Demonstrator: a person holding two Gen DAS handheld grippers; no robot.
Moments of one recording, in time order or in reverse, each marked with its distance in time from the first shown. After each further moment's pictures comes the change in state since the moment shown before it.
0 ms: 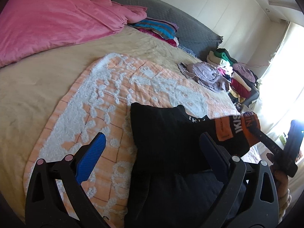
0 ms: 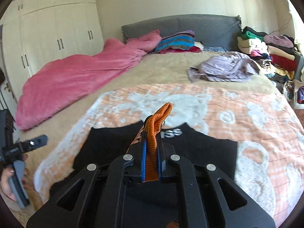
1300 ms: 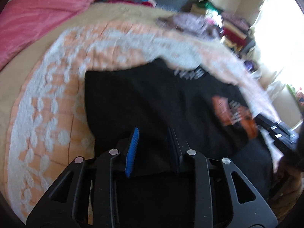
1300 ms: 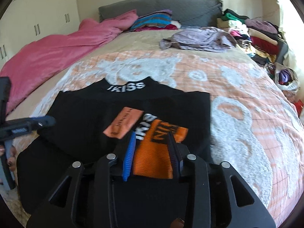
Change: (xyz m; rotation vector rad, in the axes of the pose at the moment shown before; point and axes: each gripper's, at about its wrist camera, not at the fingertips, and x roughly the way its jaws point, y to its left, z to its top) left arm 0.109 -0.055 -0.039 0.268 0.299 0.034; right arm 0.014 -0.029 -0.080 0.019 0.149 -0.155
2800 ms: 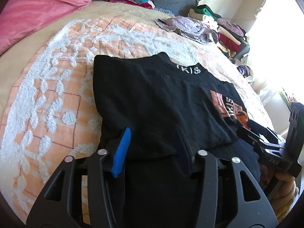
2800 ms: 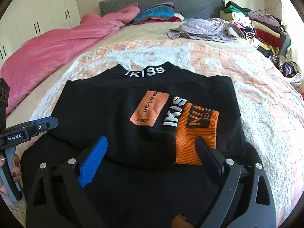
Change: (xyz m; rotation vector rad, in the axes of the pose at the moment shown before) left arm -0.024 0.018 -0.028 -0.041 -0.063 -0.098; right arm 0.013 0.040 -0.019 0.038 0.037 0.011
